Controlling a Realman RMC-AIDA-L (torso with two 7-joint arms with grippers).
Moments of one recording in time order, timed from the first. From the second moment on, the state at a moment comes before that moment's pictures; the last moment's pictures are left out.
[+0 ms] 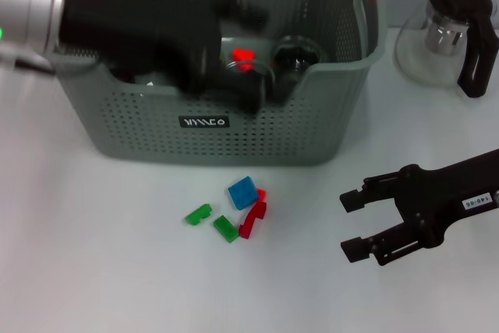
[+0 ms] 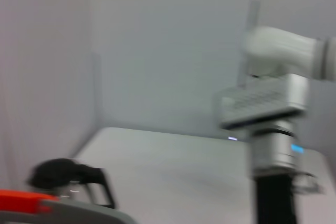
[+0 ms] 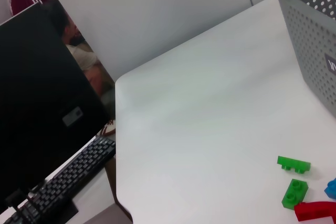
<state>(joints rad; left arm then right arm) -0.59 -2.15 0.87 1.62 1.97 1.88 -2.03 0.66 2.05 -0.87 -0.81 -2.19 -1.84 1.73</state>
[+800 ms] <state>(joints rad) -0.44 -2.18 1.19 1.38 2.32 1.73 -1.94 0.66 2.05 -0.85 -0.81 -2.19 -1.83 1.73</state>
